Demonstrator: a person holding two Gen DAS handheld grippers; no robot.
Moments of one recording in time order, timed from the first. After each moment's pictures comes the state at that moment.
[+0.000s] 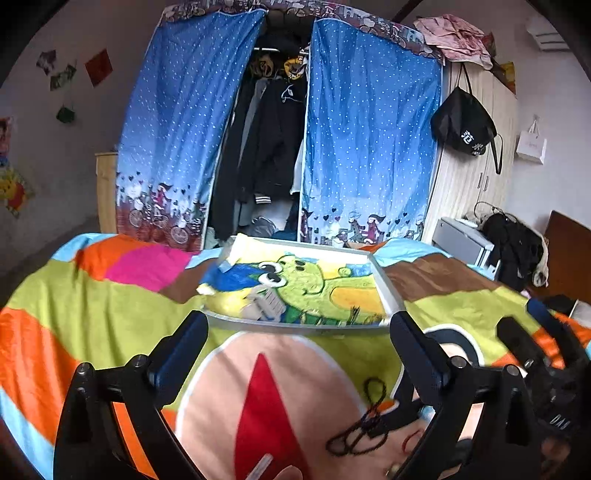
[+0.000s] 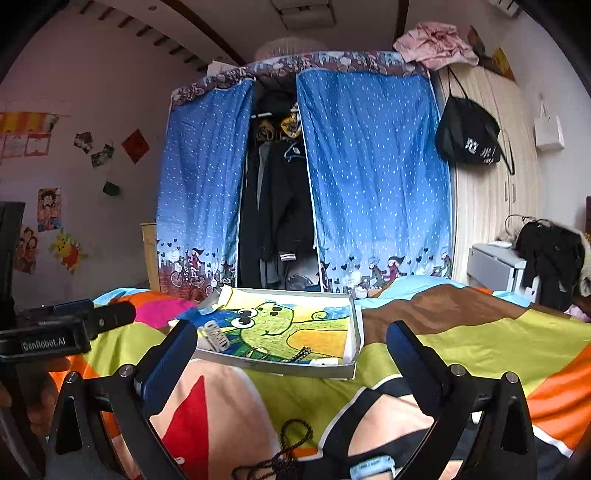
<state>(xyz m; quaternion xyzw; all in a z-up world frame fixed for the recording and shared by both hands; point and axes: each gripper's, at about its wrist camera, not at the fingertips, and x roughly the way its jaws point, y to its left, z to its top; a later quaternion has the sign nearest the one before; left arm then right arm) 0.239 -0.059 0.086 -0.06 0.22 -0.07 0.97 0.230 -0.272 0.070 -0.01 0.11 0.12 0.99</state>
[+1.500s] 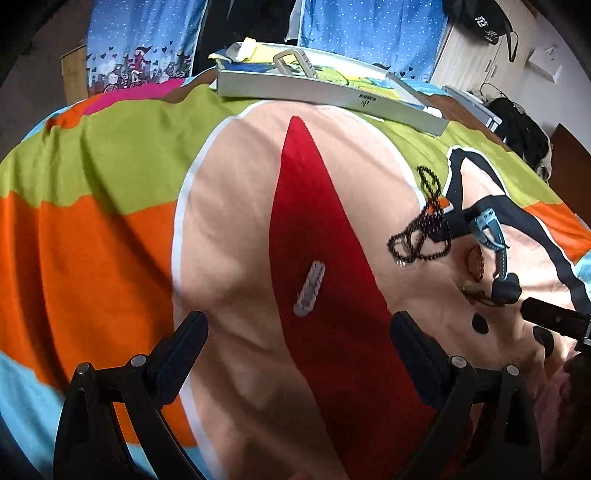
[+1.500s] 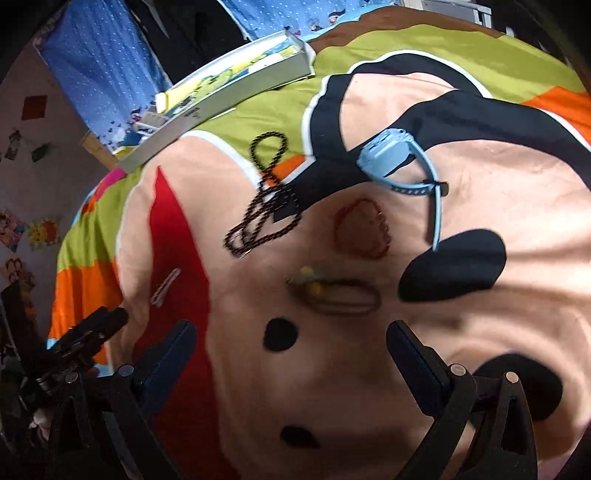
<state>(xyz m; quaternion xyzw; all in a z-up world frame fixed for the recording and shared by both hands) 0.229 -0.013 -0.092 -0.04 0.46 -0.14 0.87 0.215 -0.292 -0.094 0.16 0.51 0.06 0.84</state>
